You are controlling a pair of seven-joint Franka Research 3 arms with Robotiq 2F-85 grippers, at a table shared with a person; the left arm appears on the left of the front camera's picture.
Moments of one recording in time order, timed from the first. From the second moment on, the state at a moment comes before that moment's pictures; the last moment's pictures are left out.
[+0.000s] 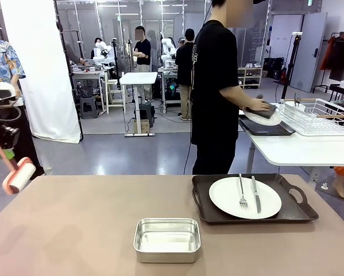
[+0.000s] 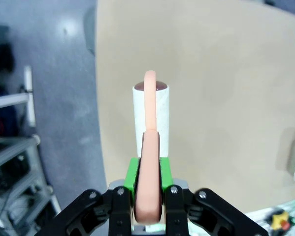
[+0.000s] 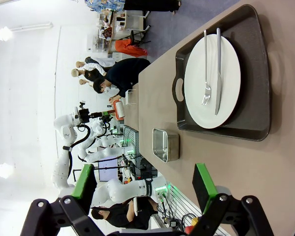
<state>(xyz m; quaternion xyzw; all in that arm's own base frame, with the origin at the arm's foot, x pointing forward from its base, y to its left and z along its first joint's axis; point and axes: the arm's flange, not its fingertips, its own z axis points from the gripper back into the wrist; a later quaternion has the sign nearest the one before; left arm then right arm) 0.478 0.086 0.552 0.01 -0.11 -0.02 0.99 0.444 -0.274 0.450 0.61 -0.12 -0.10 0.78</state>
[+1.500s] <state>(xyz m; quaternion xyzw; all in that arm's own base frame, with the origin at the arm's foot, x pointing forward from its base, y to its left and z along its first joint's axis) 0.362 -0.330 0.568 0.03 -0.11 -0.70 0.70 0.444 -0.274 0.450 0.61 -0.12 -0.10 0.78</state>
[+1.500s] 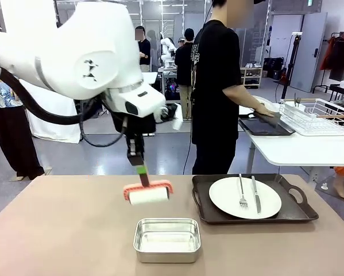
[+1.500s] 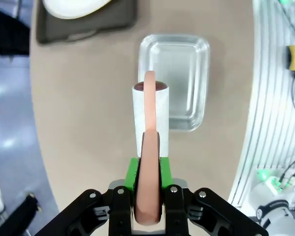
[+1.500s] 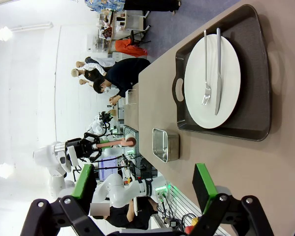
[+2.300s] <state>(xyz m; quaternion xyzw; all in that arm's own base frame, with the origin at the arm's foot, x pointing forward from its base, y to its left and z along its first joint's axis) 0.363 -0.368 0.541 0.02 -0.09 -0.75 0.66 0.444 -0.274 0.450 0.61 -0.12 -0.10 0.78</state>
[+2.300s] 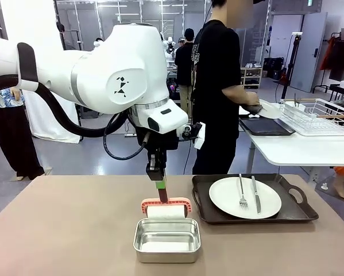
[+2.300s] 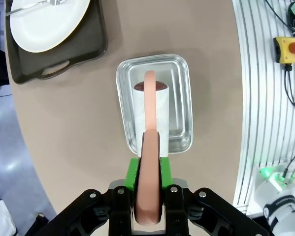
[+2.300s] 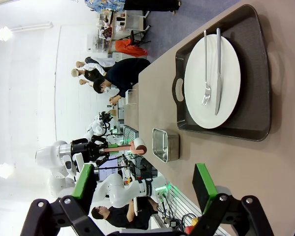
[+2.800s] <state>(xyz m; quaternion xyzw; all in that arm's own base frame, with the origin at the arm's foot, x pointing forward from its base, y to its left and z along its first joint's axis) 0.367 -0.371 0.527 0.01 -0.08 -0.75 0.66 0.444 -0.274 0.450 0.61 -0.12 -0.10 0.78</state>
